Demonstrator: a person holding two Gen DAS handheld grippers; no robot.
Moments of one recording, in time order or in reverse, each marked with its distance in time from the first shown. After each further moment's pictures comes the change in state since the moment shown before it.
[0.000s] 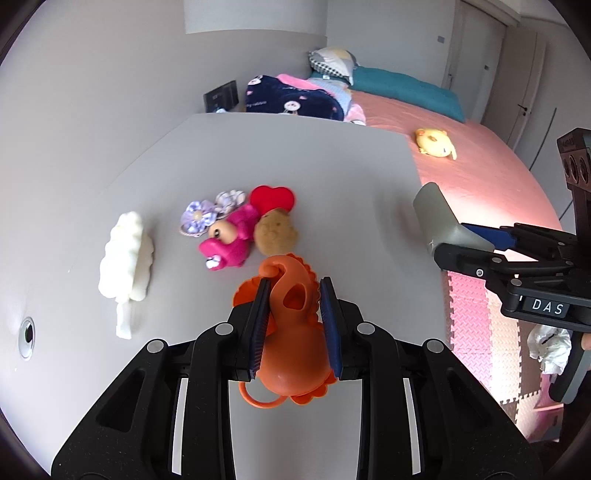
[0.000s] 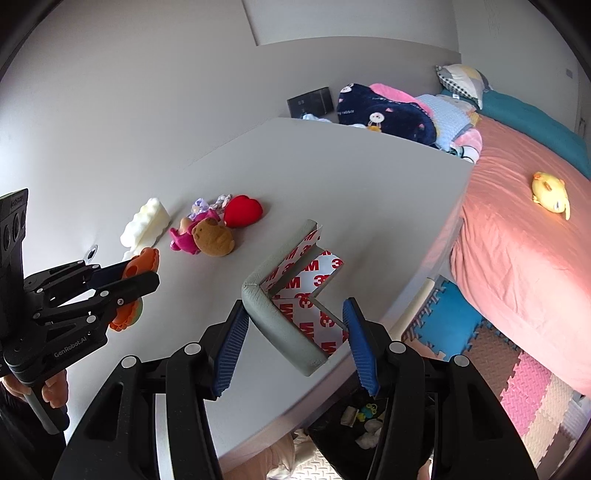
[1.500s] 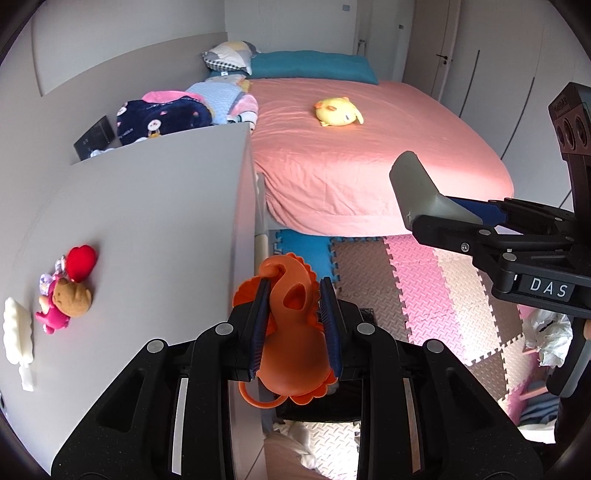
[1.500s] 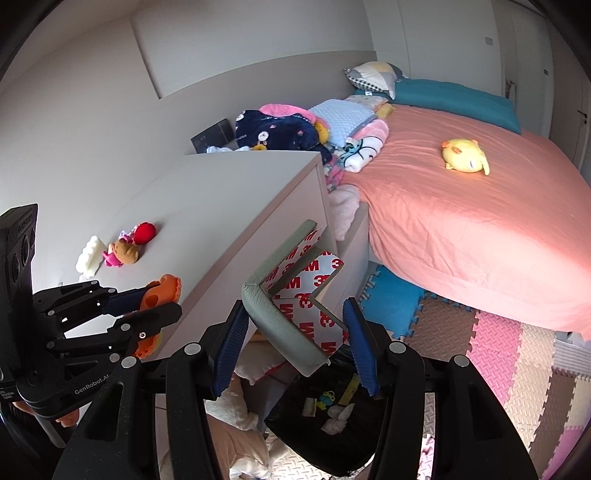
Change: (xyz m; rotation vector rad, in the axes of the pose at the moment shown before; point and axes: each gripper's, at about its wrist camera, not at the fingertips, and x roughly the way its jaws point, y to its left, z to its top) left arm 0.025 -0.185 0.018 0.254 0.043 -0.202; right arm -0.101 -0.129 -0.064 0.204 -0.095 -0.171
